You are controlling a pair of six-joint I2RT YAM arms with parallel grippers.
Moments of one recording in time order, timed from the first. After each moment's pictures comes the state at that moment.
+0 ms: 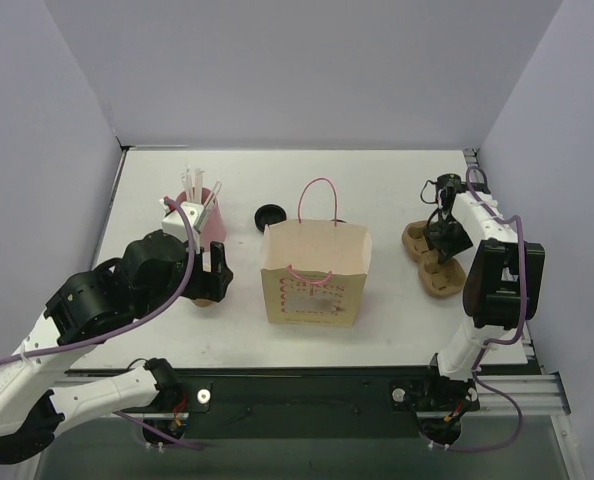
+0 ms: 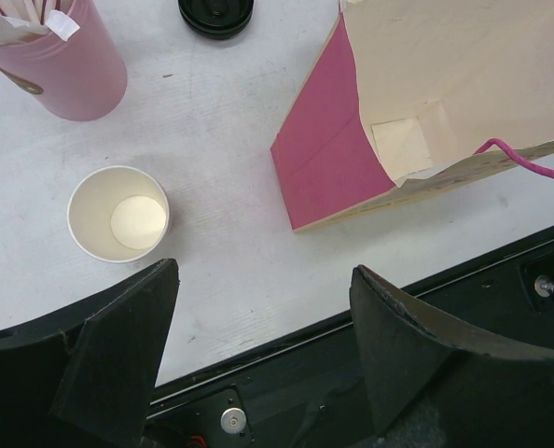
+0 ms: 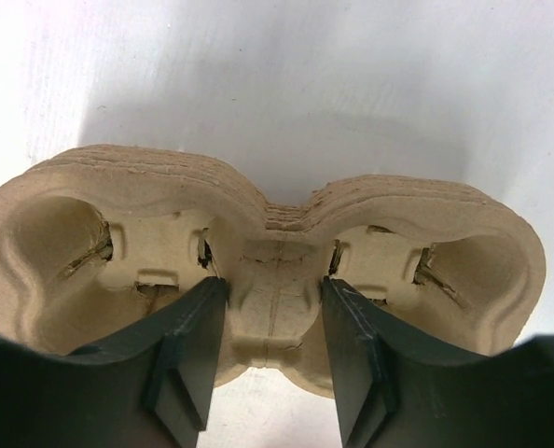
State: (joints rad) left arm -0.93 0.88 1.36 -1.11 -0.39 -0.49; right arm -0.07 1.78 1.32 -0.98 0.36 1.06
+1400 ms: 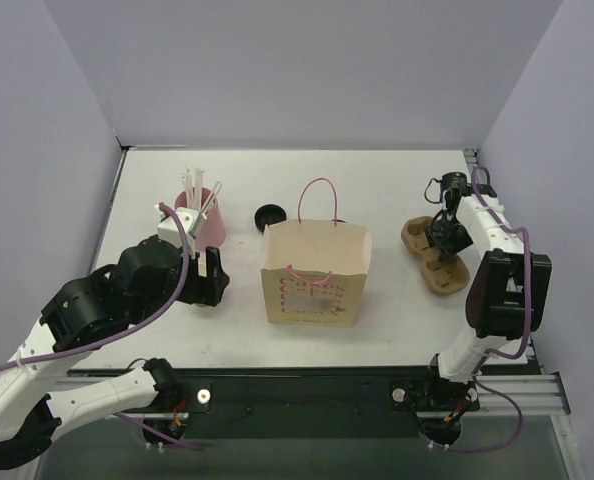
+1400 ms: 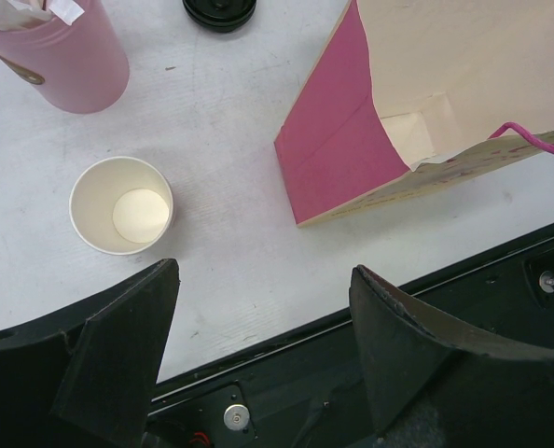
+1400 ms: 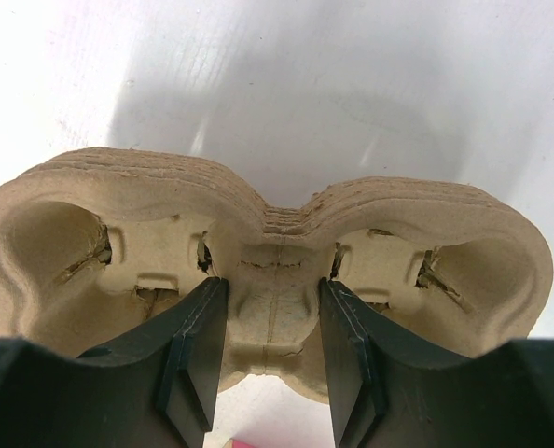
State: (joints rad) left arm -0.92 0.84 1.32 -1.11 -0.38 -0.49; right arm -0.08 1.70 1.29 -0.97 0.32 1.00
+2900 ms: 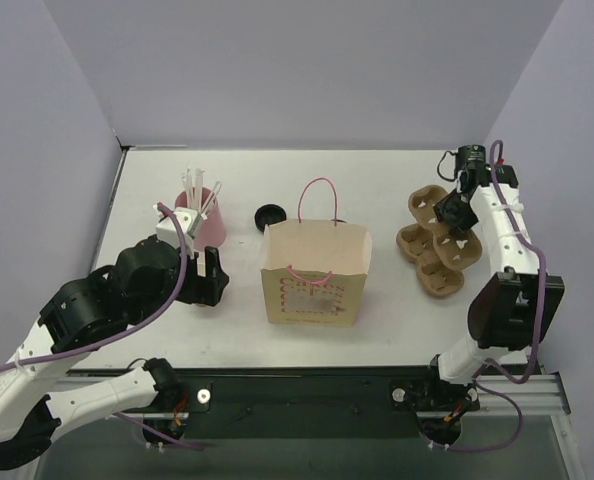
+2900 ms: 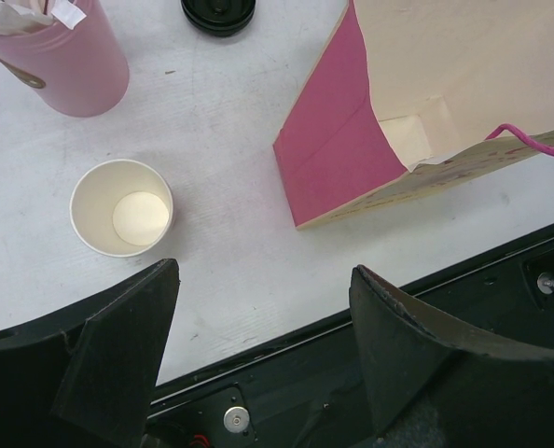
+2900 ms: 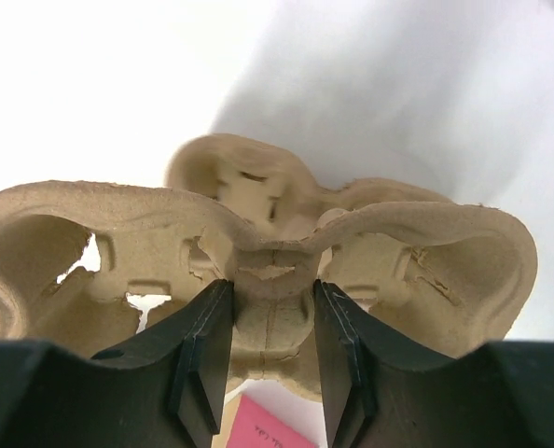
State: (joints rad) left arm -0.92 0.83 1.32 -1.11 -0.38 -0.49; right arm -0.08 1.65 1.46 -1.05 0.30 0.86
